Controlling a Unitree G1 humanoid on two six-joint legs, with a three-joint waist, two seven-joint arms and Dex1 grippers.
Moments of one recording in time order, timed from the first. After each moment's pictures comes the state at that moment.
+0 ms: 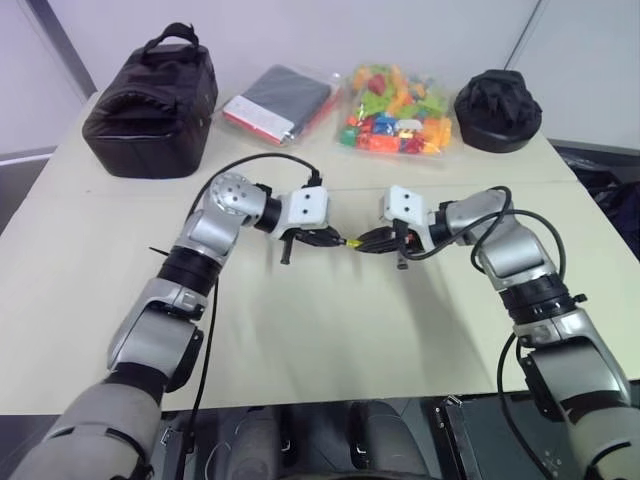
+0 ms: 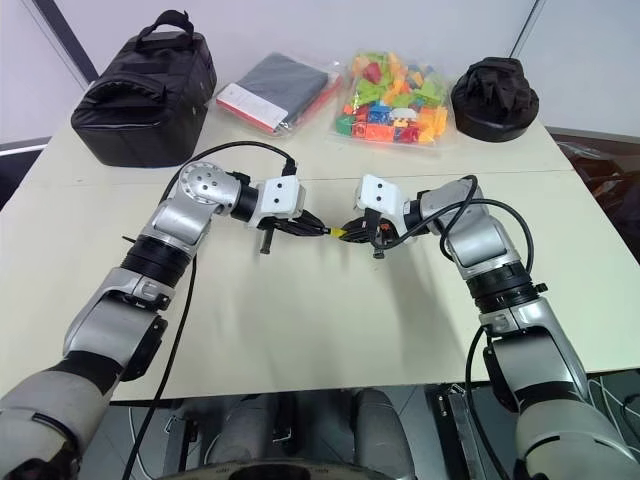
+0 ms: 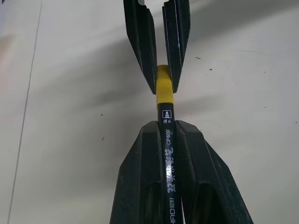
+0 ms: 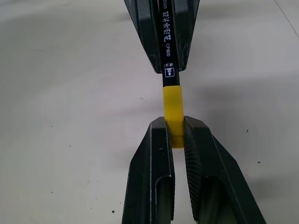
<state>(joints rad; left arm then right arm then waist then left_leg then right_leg) -0.96 0.35 -0.30 0.56 0.10 -0.07 -1.35 -0.78 -0.58 0.26 0.24 0.04 0.35 1.26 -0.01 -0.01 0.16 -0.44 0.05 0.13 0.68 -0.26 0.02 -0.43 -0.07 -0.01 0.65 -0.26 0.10</state>
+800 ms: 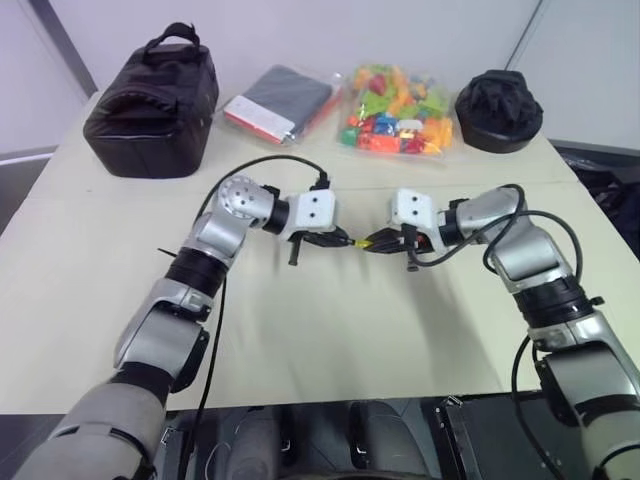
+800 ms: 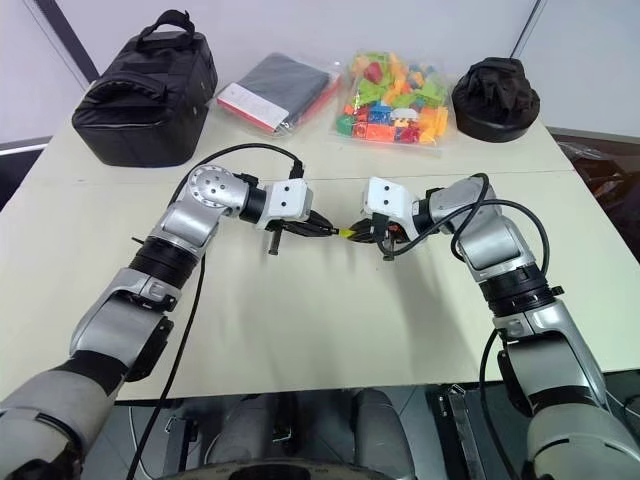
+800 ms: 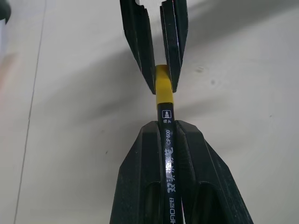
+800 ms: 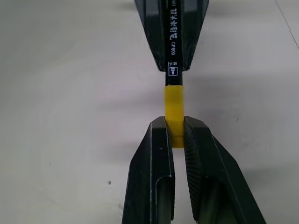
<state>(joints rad) -0.96 0.33 -0.32 0.58 0.09 -0.13 -1.31 -0.75 -0.67 0.28 0.19 0.03 0.28 1.26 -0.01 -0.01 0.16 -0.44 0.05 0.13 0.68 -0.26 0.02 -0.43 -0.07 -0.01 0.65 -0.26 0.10</state>
